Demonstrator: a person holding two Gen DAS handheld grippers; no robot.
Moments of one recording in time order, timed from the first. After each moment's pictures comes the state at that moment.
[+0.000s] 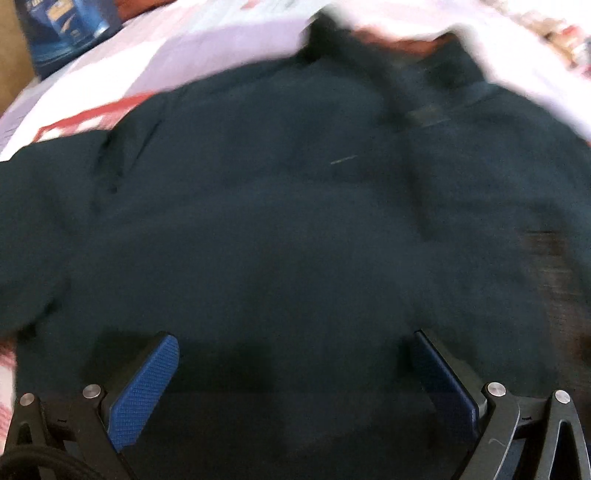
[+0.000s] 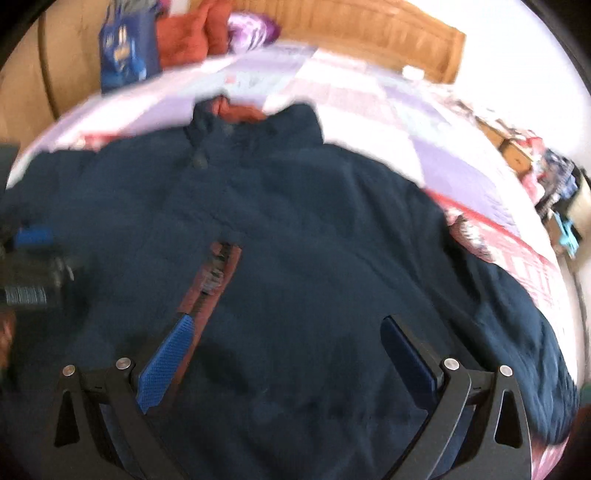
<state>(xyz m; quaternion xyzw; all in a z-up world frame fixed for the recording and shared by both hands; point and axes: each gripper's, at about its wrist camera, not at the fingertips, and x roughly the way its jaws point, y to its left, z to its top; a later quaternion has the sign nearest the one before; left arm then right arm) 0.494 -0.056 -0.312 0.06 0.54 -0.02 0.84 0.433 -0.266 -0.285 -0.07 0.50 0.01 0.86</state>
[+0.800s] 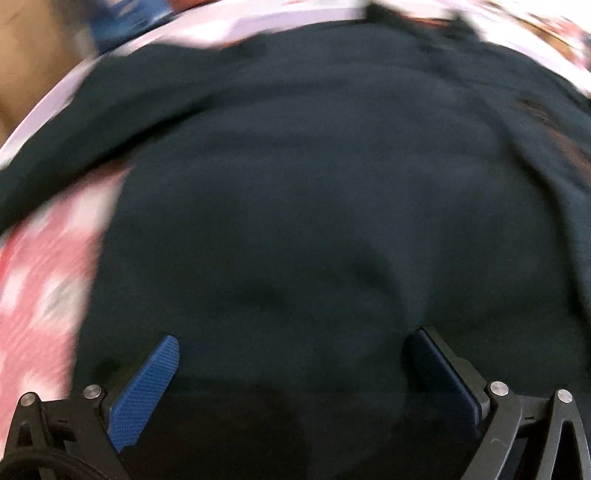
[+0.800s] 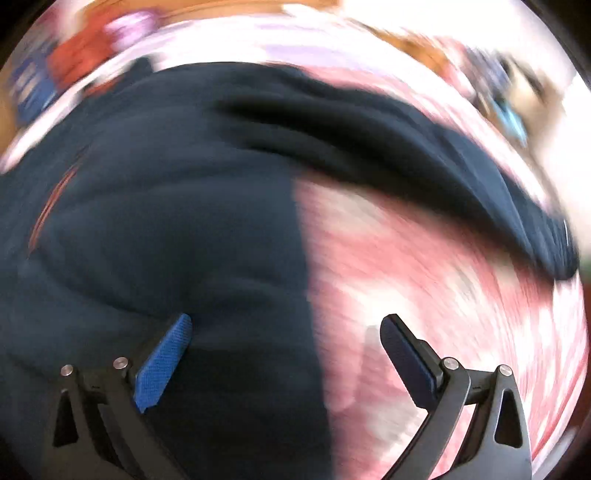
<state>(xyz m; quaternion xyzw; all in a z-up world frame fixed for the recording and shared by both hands) 0.330 0.043 -0.313 0.06 0.51 0.00 0.86 0.284 -0.446 -0.317 0.07 0.54 -0.16 0.82</state>
